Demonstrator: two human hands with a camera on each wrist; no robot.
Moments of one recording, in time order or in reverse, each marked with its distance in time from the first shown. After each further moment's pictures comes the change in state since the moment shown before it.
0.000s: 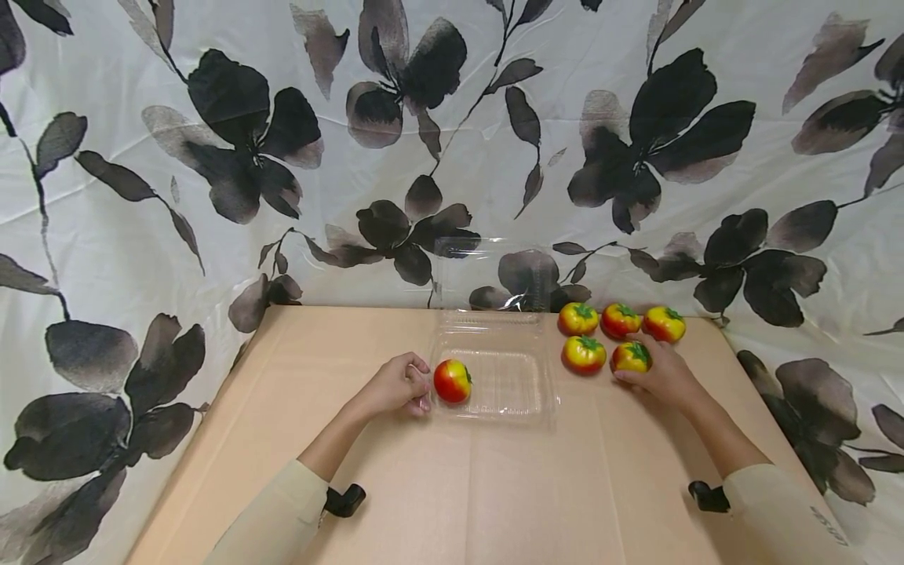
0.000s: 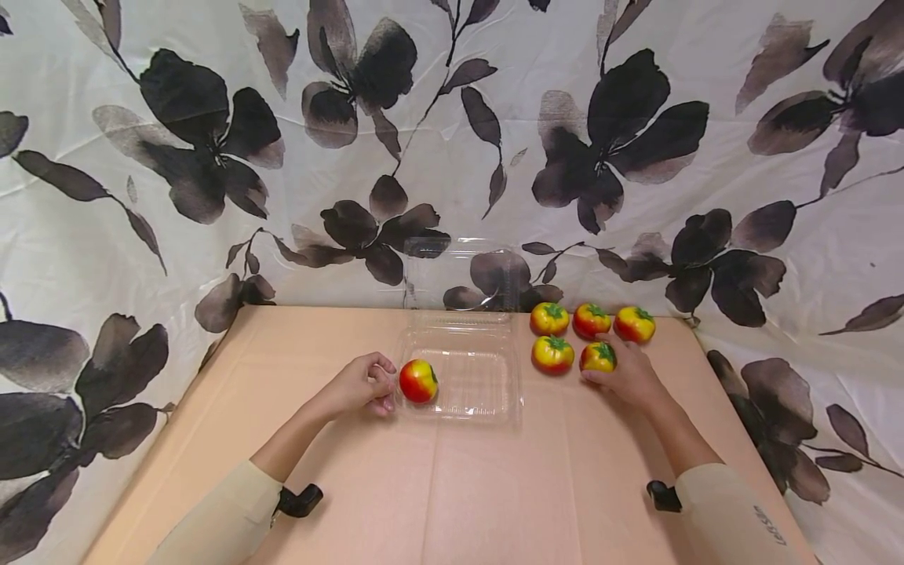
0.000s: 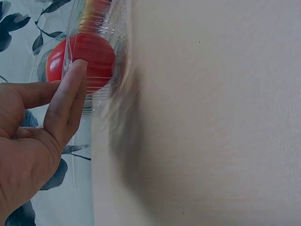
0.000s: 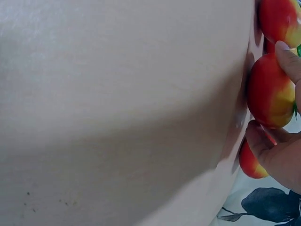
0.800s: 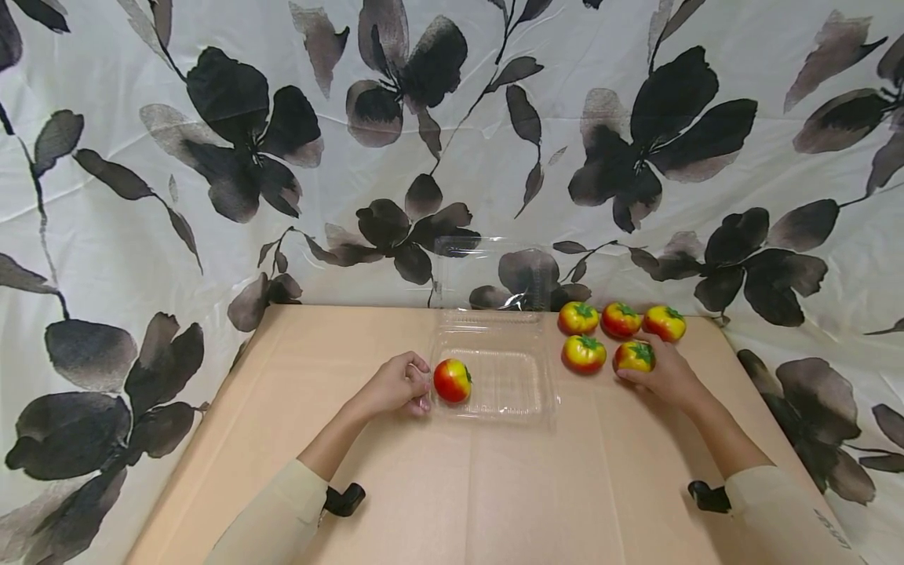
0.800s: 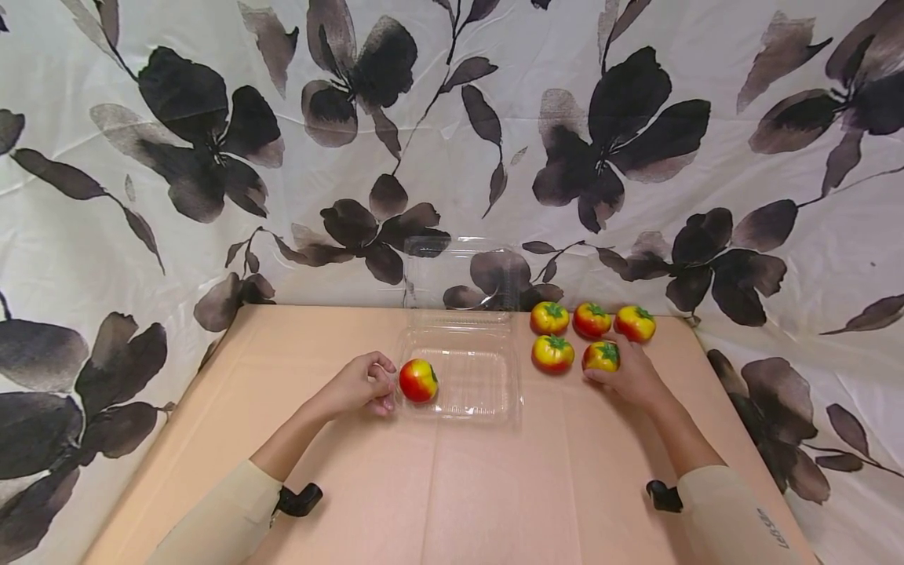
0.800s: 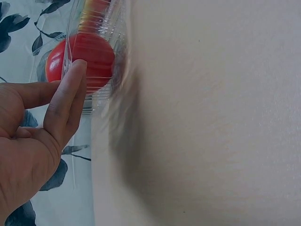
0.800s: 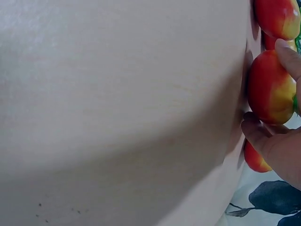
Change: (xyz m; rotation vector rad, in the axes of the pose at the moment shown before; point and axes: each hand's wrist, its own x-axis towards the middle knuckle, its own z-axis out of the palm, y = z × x) left_hand -0.002 0.002 0.000 0.005 0.006 0.009; right_hand 0.001 0.006 0.000 0.085 -0.006 -0.010
